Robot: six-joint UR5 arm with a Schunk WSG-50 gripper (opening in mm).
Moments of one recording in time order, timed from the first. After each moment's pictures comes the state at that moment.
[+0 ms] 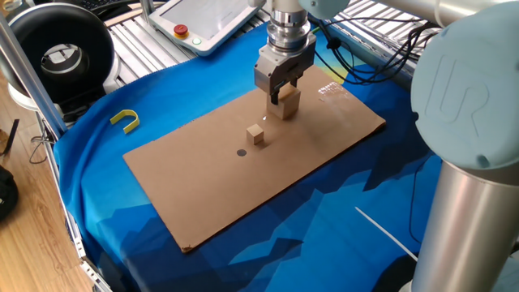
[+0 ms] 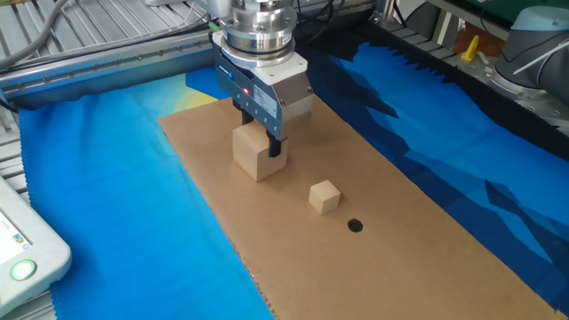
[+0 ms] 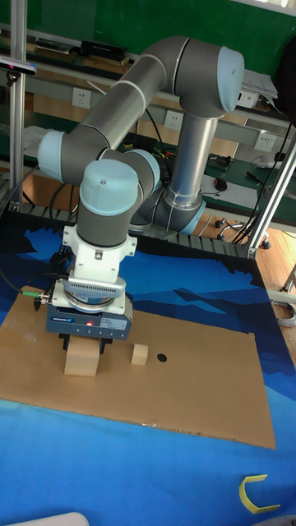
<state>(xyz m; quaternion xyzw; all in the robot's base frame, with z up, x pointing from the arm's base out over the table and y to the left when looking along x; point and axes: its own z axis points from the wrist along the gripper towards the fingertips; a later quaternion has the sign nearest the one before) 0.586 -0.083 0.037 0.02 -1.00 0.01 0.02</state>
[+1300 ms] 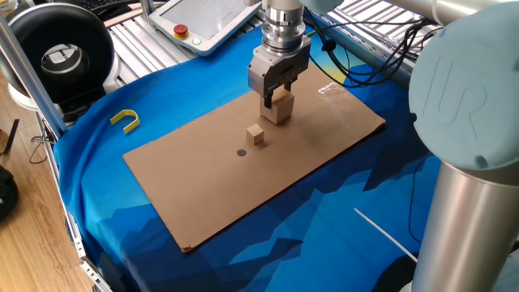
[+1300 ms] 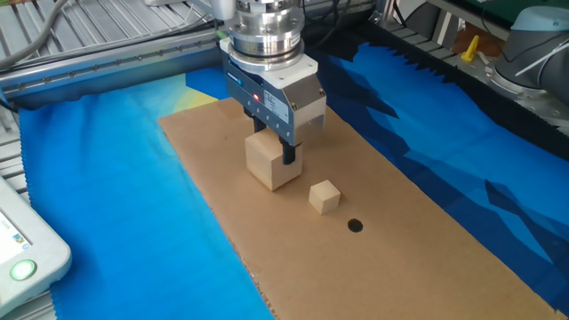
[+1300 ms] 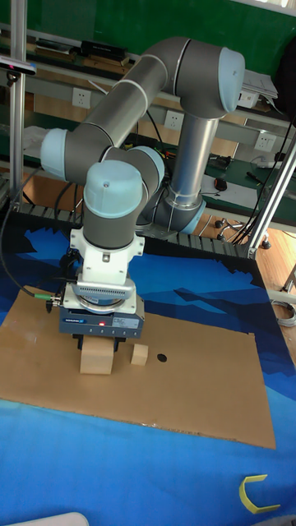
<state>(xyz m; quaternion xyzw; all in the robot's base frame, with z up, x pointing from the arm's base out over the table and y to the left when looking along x) 0.581 -0.054 0.040 0.02 -1.00 -0.02 0.04</state>
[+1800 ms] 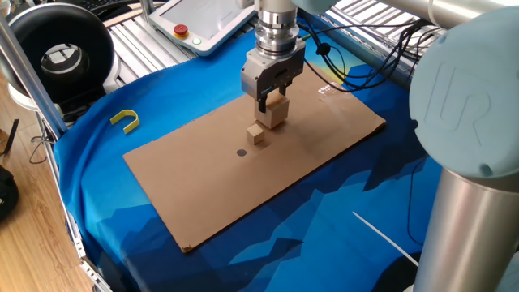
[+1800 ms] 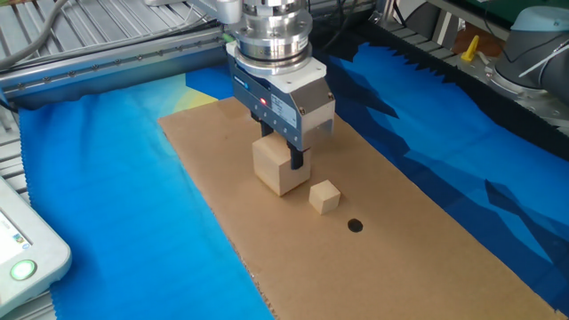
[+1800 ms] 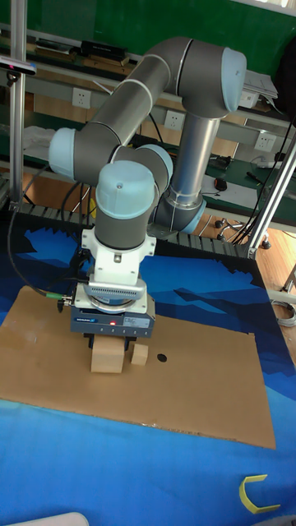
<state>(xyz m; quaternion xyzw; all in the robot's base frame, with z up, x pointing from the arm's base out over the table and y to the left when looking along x) 0.576 -0.035 0.045 0.01 -1.00 -0.03 0.05</state>
